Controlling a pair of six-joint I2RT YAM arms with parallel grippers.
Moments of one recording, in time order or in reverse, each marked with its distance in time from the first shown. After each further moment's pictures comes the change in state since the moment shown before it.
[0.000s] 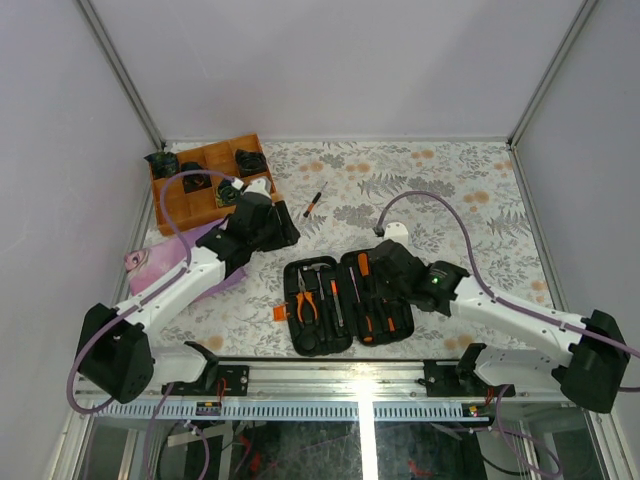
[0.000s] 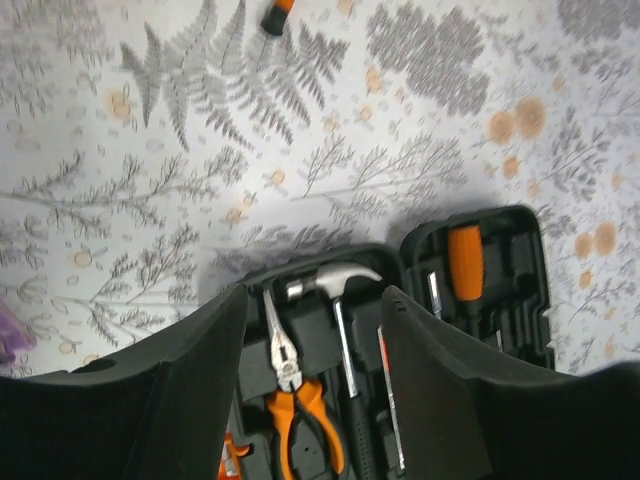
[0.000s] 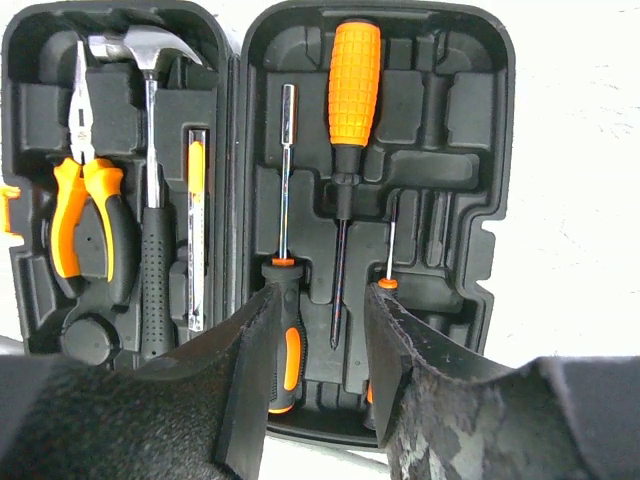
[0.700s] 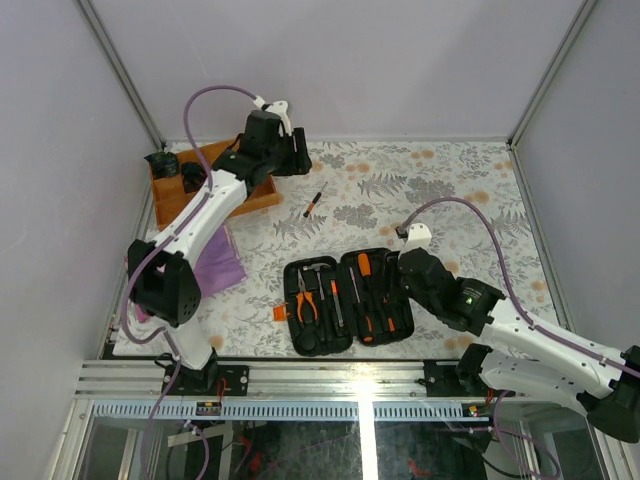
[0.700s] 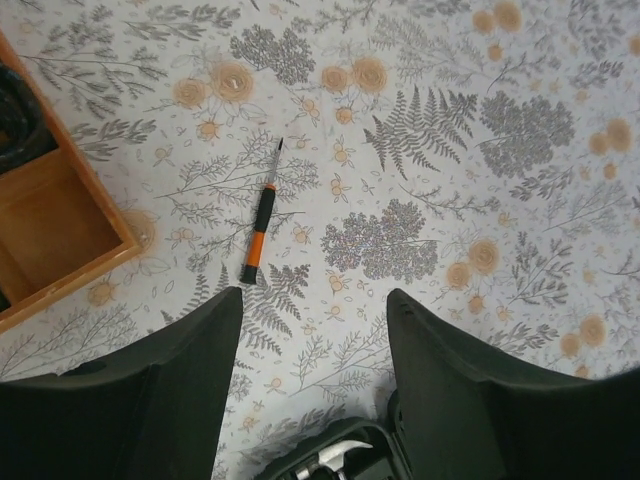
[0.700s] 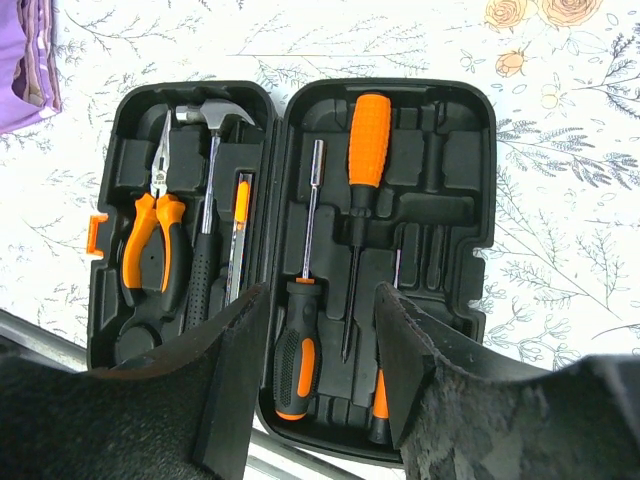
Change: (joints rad) left arm 0.140 0.442 0.742 -0.142 0.107 0.309; right arm 0.000 -0.283 -0.120 0.110 0.025 -0.043
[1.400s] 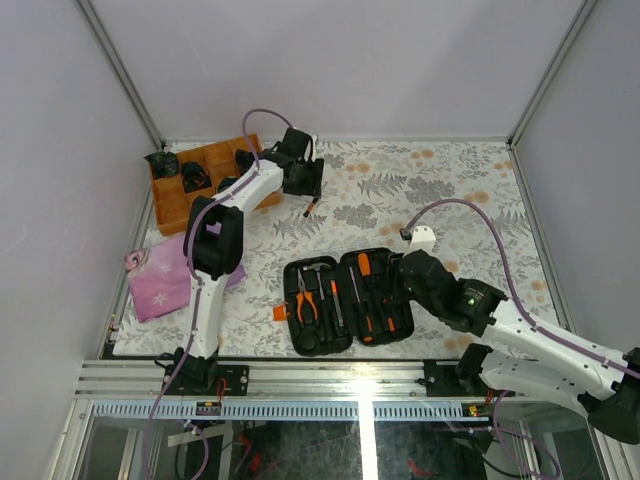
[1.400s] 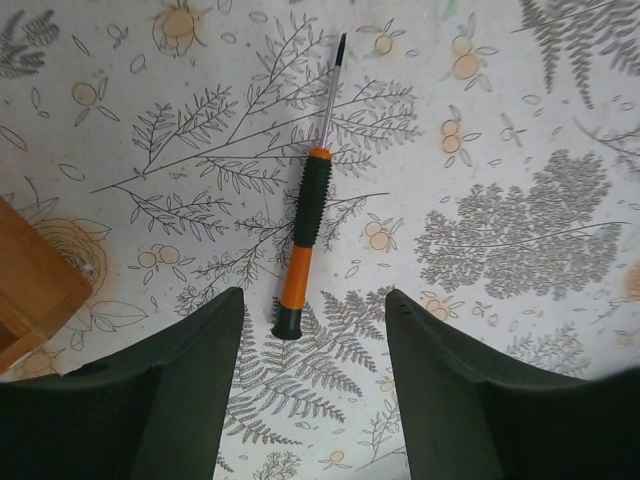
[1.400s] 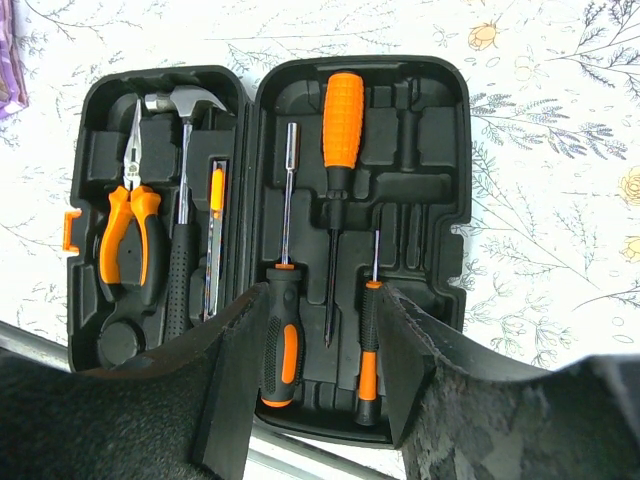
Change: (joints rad) left arm 0.019 0.548 0.318 -0.149 0.064 0.120; right arm 0.000 -0.027 -0.006 -0.070 0.025 0.043
